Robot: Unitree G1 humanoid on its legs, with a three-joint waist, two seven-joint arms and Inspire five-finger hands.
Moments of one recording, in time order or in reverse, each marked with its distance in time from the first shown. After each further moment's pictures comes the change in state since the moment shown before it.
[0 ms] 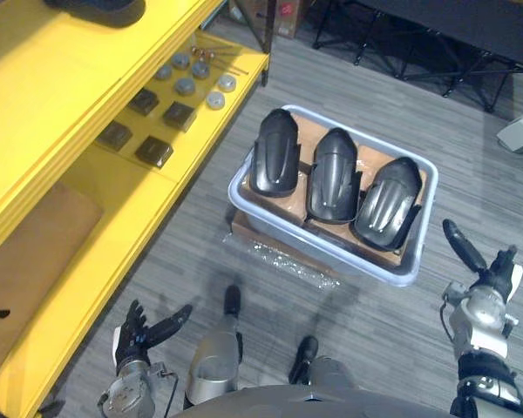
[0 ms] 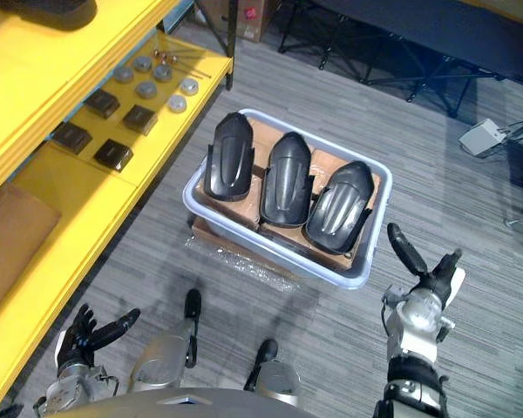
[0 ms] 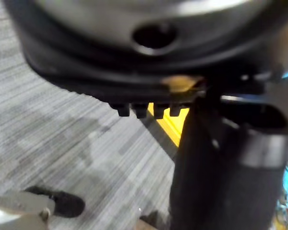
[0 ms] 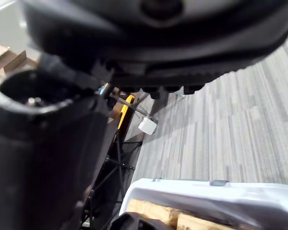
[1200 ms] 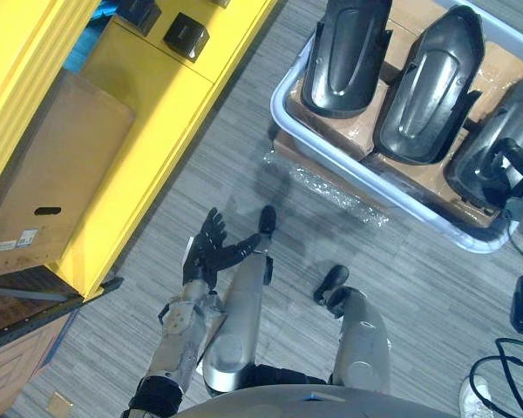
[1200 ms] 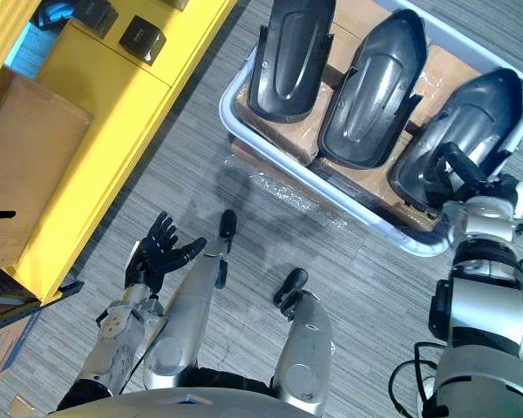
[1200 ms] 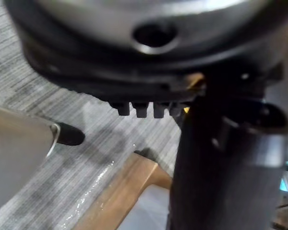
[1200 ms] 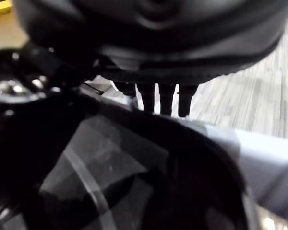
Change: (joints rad) left arm -0.262 0.005 -0.341 -0.132 -0.164 -0.115 -0.053; right arm -0.610 -0.446 0.261 0.499 -0.185 0.355 0.079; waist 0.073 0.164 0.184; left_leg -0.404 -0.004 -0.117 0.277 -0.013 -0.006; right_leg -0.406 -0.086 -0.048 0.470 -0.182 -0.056
